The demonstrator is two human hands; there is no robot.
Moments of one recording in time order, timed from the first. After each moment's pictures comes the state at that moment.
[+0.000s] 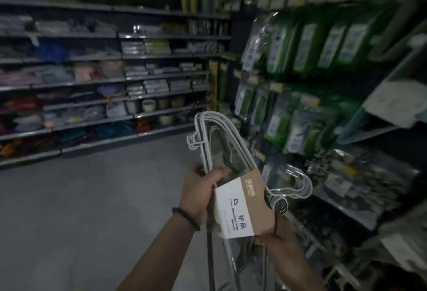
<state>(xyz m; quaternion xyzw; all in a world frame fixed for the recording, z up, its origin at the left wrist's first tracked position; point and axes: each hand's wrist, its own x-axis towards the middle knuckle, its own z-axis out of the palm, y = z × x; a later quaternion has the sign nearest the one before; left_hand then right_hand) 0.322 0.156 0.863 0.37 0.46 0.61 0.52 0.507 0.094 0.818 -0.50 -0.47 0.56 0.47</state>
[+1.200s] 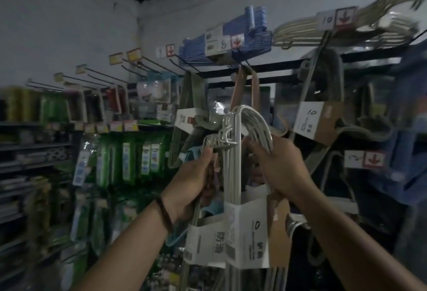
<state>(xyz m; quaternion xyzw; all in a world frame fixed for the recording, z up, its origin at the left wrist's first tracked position) 0.696 0.138 1.156 0.71 0.18 0.40 0.55 0.847 0.026 1.188 -0.59 -0.50 0.04 0.63</state>
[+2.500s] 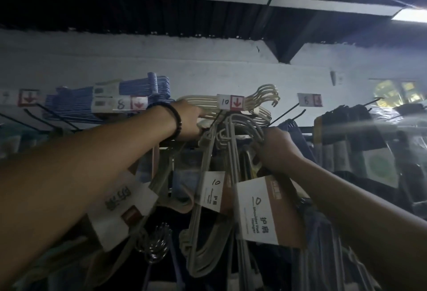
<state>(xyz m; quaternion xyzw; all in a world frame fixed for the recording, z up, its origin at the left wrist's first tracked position) 0.860 0.144 1.439 0.91 0.07 0.34 -0.22 1.016 -0.044 1.358 -0.82 -0.26 -0.43 0.29</state>
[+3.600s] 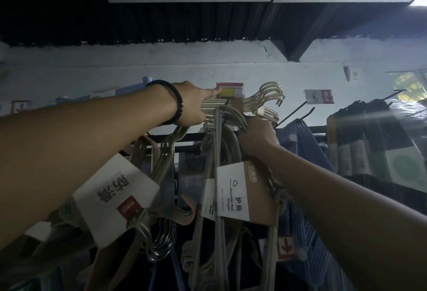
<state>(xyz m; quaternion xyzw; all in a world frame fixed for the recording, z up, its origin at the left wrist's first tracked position) 0.873 0.119 1.471 0.88 0.10 0.40 -0.24 1.037 0.003 1.399 -0.77 -0.26 -0.42 0.41</state>
